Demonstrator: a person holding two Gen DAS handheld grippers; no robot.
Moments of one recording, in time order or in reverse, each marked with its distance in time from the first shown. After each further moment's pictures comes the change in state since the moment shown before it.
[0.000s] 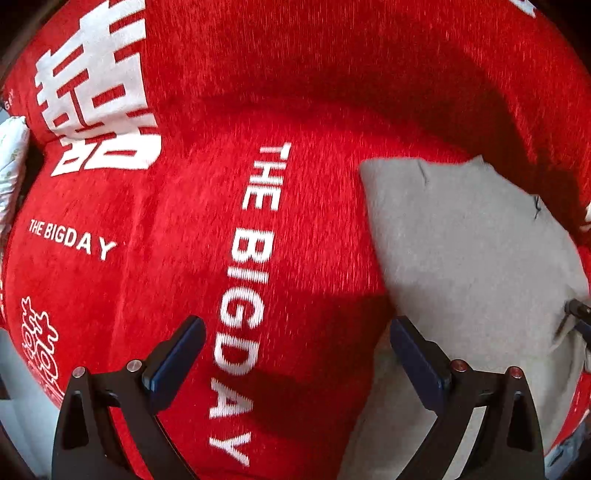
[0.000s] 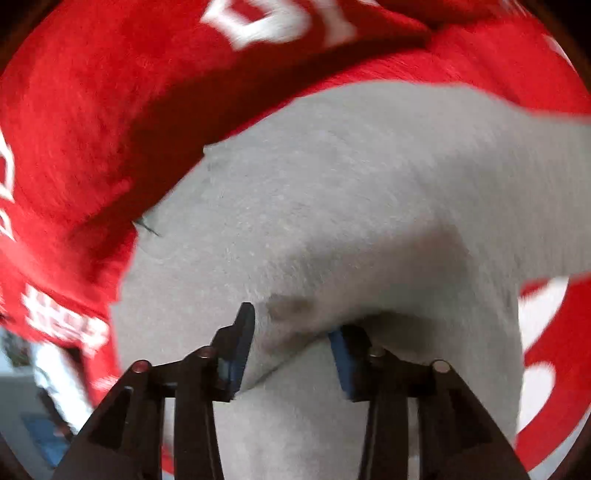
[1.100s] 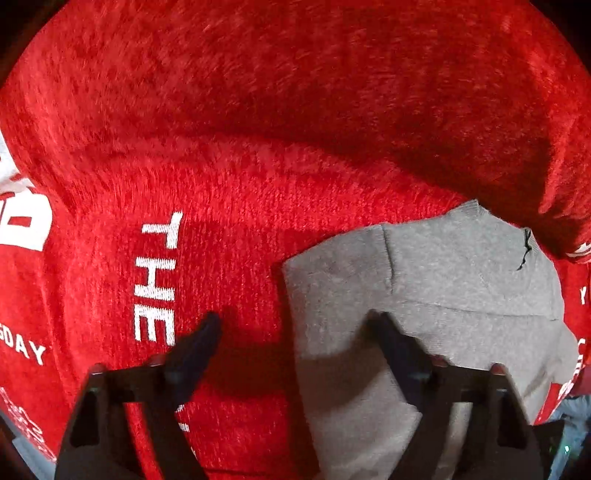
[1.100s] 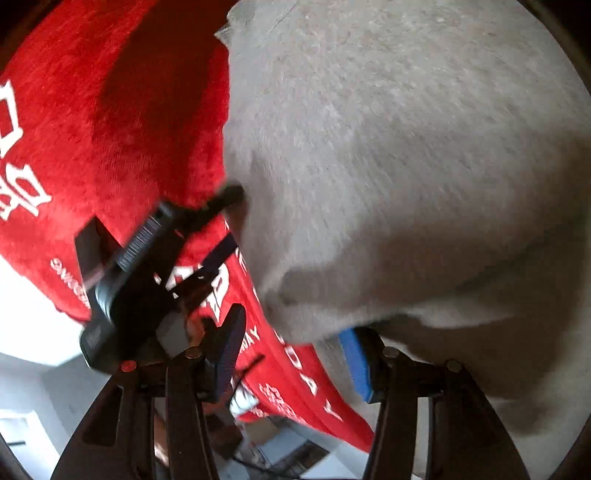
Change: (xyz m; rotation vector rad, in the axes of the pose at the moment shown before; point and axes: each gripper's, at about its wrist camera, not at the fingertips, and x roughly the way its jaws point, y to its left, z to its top) left arm 0.074 -0.040 0.124 0.083 0.173 -0.189; right arm 0.130 0.126 -0.107 0.302 0.314 0.457
